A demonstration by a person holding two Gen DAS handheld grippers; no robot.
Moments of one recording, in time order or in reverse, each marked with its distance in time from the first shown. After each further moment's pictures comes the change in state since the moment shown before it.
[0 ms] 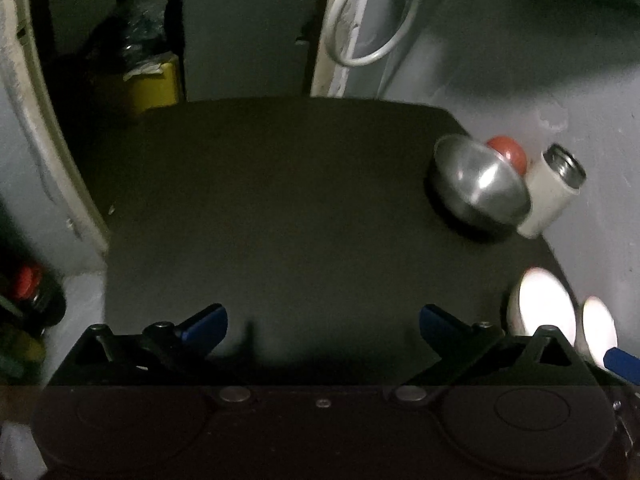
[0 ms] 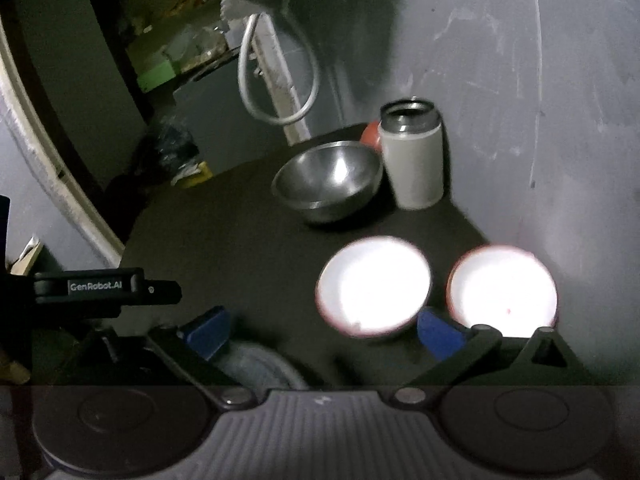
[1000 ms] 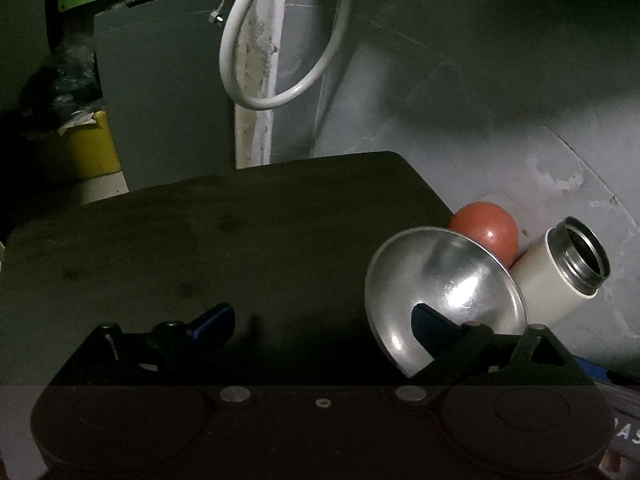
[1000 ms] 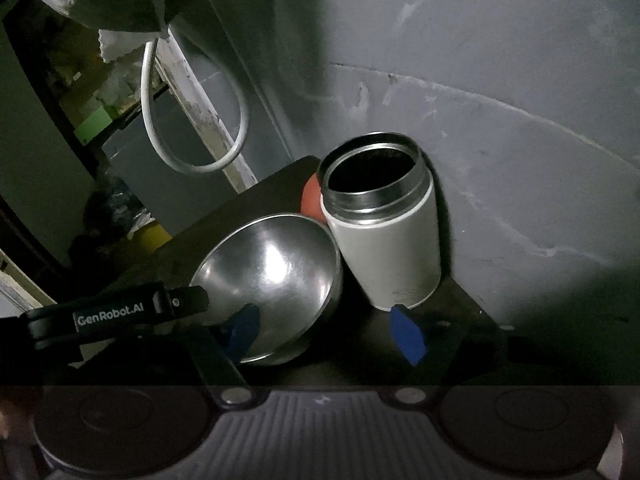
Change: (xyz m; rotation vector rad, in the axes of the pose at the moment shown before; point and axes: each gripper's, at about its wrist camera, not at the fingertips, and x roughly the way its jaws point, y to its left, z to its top) left arm 0.107 -0.072 0.107 0.125 -0.047 -0.087; right arm 0.128 -0.038 0.086 0.189 -0.013 -0.069
